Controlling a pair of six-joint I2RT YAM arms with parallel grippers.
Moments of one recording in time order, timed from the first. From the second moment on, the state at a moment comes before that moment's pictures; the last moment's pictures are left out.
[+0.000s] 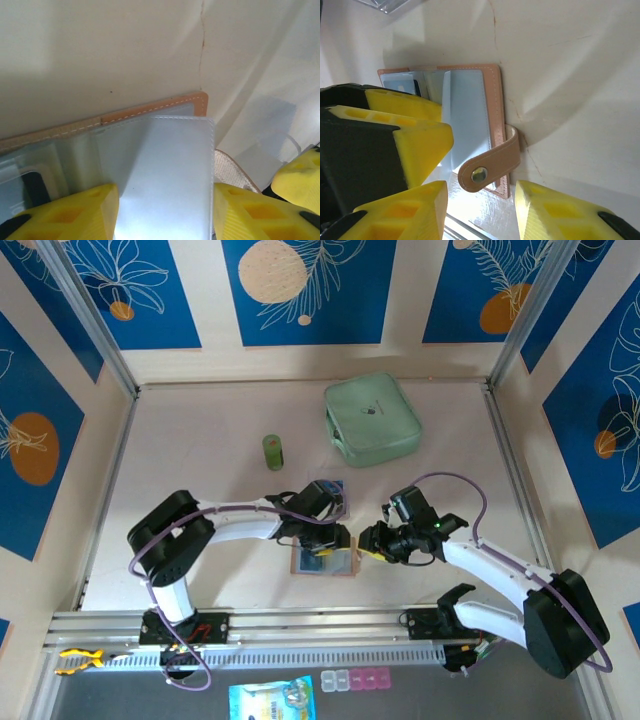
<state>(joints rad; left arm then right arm) -0.93 1.77 0.97 -0.26 0.41 -0.99 0.53 1.06 0.49 -0.50 -0.48 0.87</state>
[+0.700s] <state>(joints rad) -0.89 1.58 0.91 -0.35 0.32 -0.96 0.54 1.07 0.52 -0.49 -0.52 0.87</state>
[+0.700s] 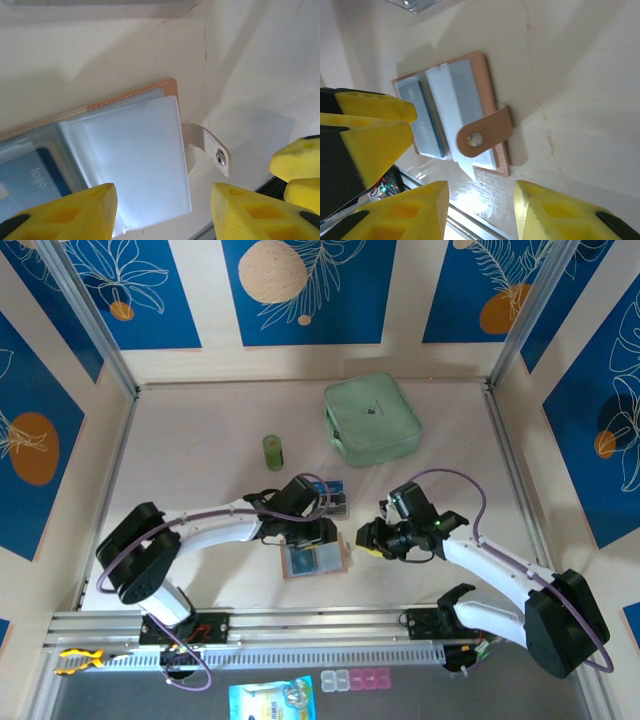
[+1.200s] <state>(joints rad) -0.82 1.35 0.66 -0.39 0.26 -0.97 0.71 1.32 0.70 -0.39 -0.53 0.87</state>
